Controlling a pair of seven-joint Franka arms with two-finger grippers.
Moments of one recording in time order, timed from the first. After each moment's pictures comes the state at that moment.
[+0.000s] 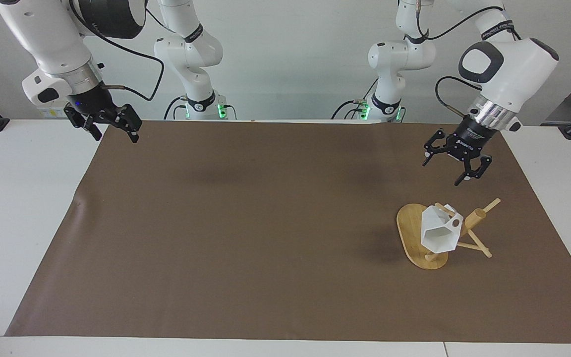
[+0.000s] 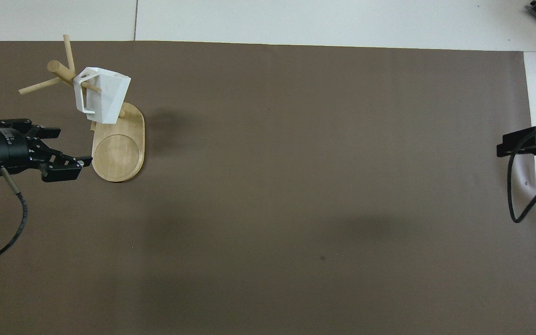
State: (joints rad) left arm 0.00 -0.16 -0.02 -2.07 -0.38 2.16 -2.23; right arm 0.01 -0.01 -0.10 -1.61 0.01 1.60 0.01
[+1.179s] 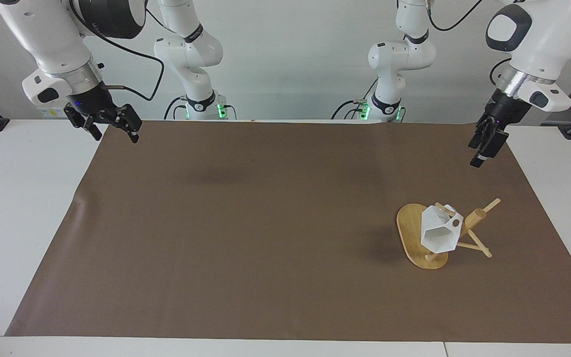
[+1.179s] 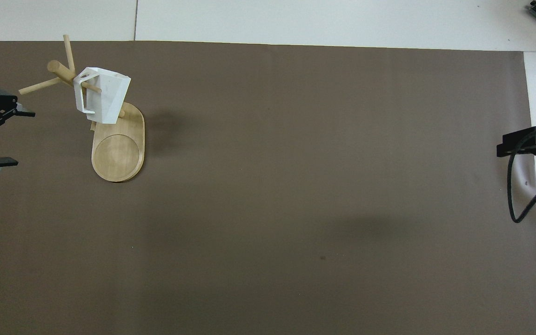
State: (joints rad) left arm 0.02 -0.14 -0.01 -1.85 -0.18 1.93 -0.86; right arm 0.01 -0.01 -0.10 -1.61 0.01 1.60 0.01
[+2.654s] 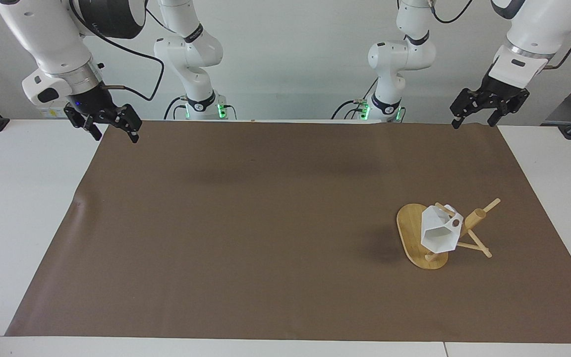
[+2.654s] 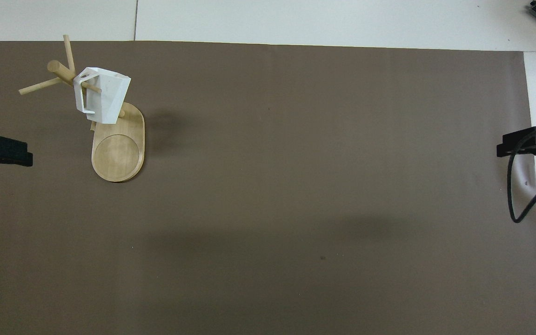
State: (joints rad) left arm -0.01 -0.09 -0.05 -1.61 -0.01 1.53 -0.09; right arm 0.01 -0.01 -0.10 -1.61 0.01 1.60 0.01
